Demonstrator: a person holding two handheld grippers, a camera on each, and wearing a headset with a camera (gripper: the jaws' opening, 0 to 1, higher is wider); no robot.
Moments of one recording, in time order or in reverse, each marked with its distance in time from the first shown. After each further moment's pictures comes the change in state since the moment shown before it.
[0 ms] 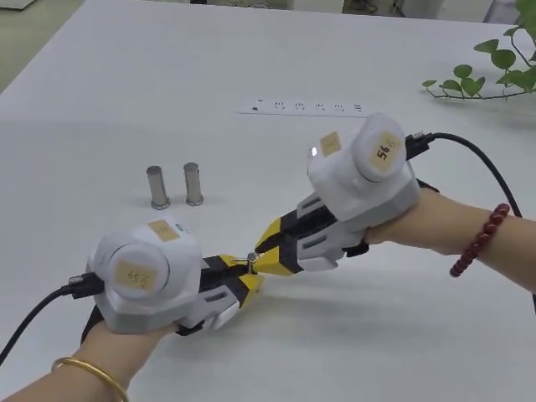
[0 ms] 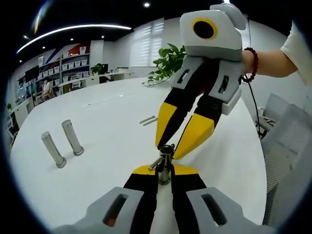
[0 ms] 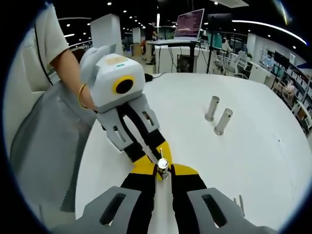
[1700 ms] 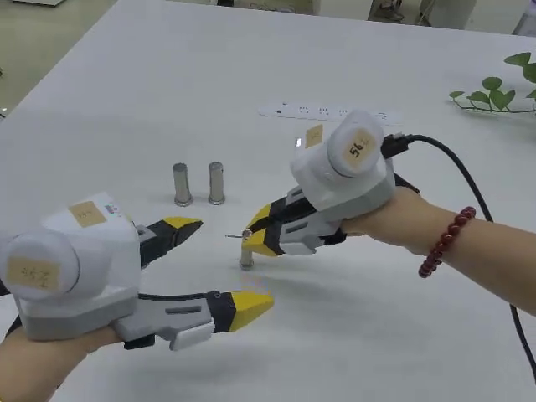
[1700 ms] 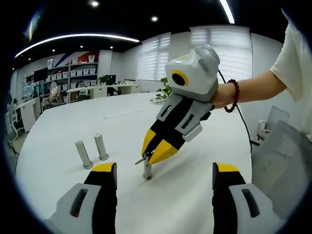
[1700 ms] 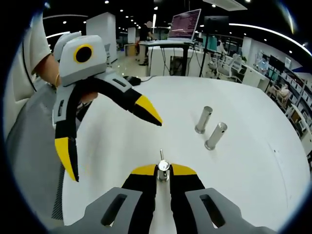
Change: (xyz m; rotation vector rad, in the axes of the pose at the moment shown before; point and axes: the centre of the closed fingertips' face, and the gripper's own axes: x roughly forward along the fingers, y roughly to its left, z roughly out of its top) left arm -0.072 0.011 0.029 -0.034 -0.125 0.043; right arm 0.030 -0.029 0.028 -0.008 -0.010 -0.079
